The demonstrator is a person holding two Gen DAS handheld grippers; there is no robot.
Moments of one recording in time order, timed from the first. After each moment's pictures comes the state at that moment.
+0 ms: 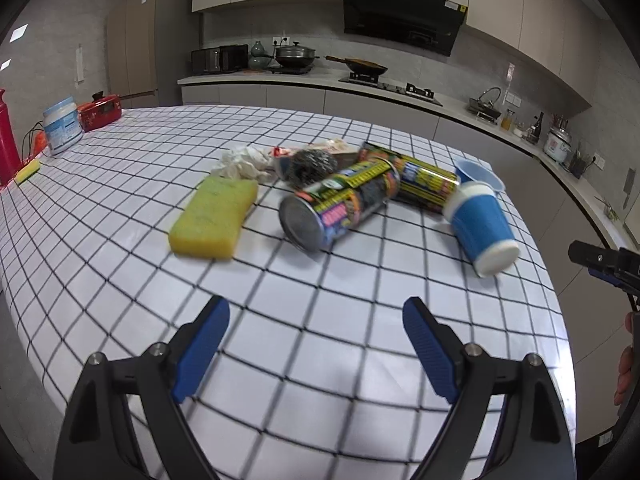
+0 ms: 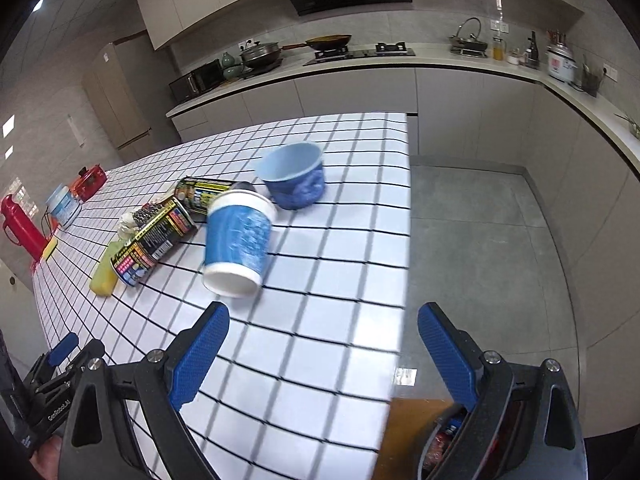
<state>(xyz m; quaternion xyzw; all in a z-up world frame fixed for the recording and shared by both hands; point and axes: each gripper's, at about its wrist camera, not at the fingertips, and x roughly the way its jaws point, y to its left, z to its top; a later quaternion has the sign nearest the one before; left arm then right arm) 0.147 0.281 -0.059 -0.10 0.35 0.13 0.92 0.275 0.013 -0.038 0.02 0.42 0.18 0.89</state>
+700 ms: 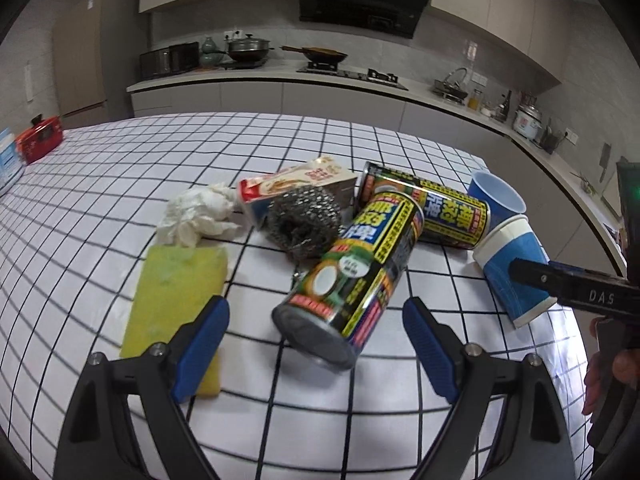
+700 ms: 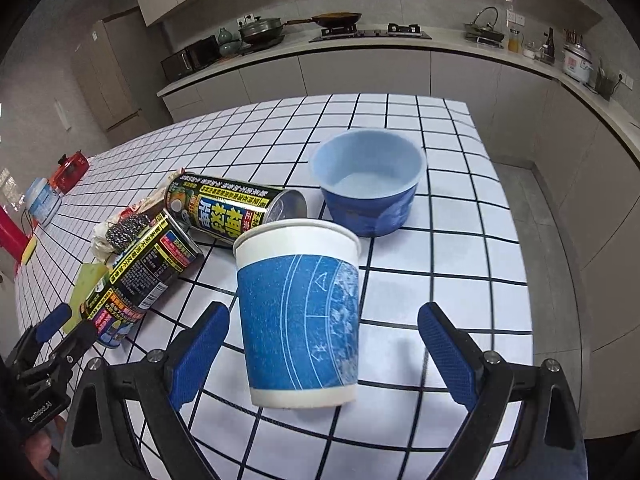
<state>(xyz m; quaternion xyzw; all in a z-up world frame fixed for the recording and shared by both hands) 0.236 0.320 -0.065 -0.07 0.37 0.04 0.92 0.346 0.113 -0.079 0.00 0.46 0.17 0.87</state>
